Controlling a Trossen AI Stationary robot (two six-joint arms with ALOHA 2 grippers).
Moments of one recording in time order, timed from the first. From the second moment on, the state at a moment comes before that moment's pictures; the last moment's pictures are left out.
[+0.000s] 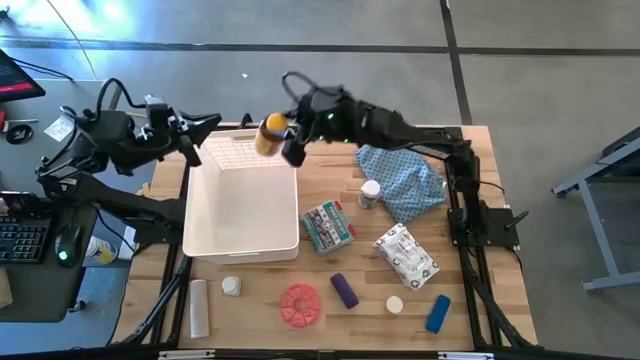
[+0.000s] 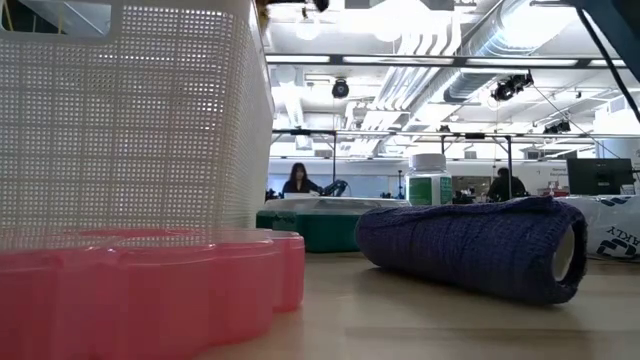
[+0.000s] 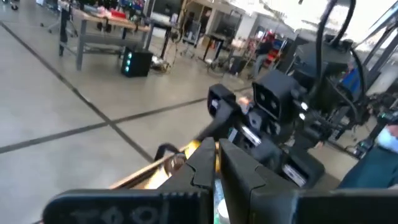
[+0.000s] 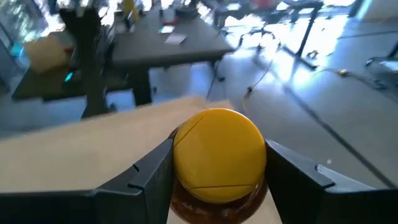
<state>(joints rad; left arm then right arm) -0.02 0.77 1.37 -0.67 -0.60 -0.40 -0.18 2.03 2.30 -0.59 0.13 0.04</state>
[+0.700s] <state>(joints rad) -0.02 0.92 1.37 -0.96 -0.47 -0.62 -0.14 2.28 2.29 -0.59 -0.01 -0.11</state>
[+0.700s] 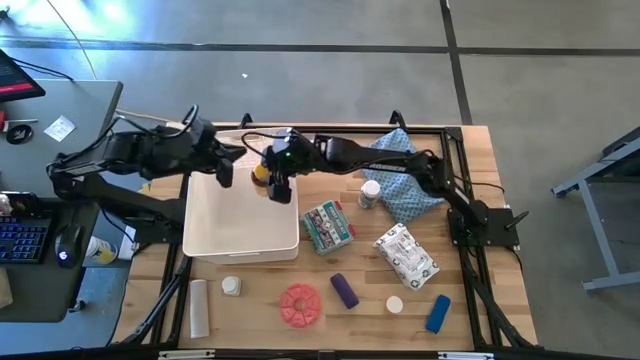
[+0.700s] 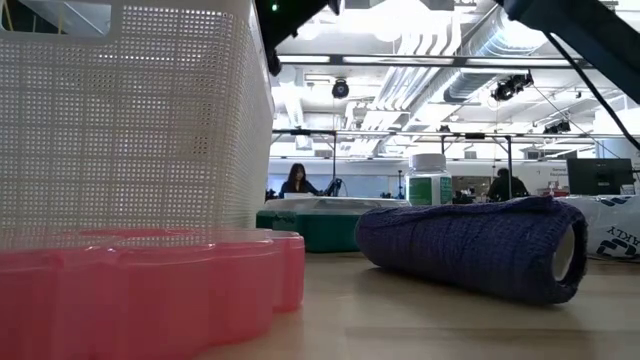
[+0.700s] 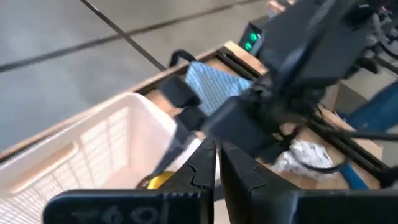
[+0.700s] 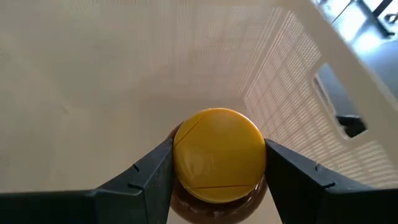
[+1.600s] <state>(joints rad) -0.02 0.82 1.37 -0.61 -0.46 -0.63 -0.07 2.39 2.29 -0.52 -0.11 -0.11</state>
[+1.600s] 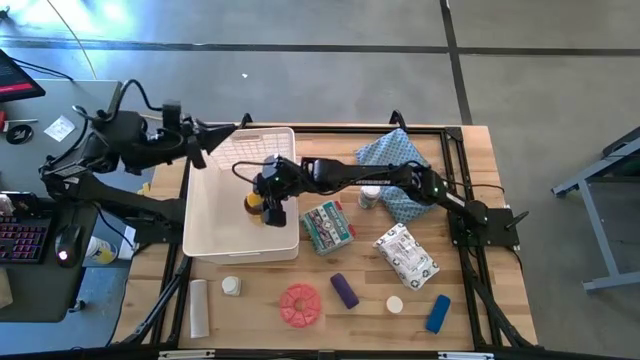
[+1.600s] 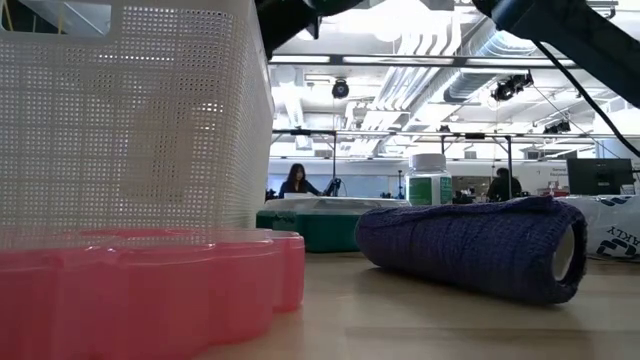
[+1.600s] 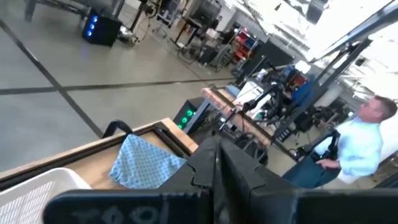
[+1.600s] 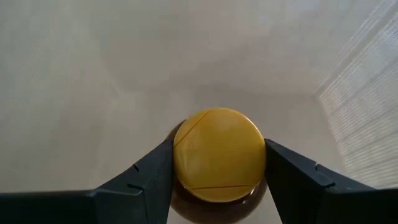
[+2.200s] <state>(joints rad) -0.02 0.83 1.37 -0.61 -0.43 -0.63 -0.06 2.41 2.29 -0.57 -0.11 -0.11</state>
